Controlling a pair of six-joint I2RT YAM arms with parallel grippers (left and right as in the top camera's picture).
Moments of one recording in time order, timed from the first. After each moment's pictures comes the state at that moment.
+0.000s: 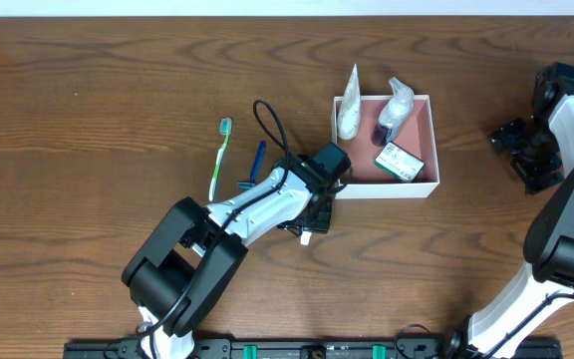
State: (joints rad) left arm -0.75 1.93 1.20 -0.77 0.07 -0.61; right arm -0.32 2.01 1.55 -1.11 0.16 0.86
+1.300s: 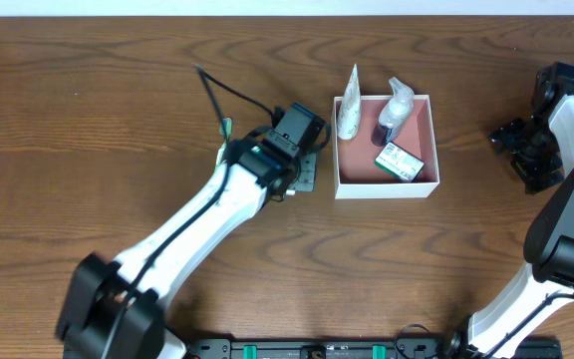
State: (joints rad) left arm -0.65 1.61 1.27 -0.73 -0.07 -0.47; right arm -0.32 2.01 1.55 -1.11 0.16 0.86
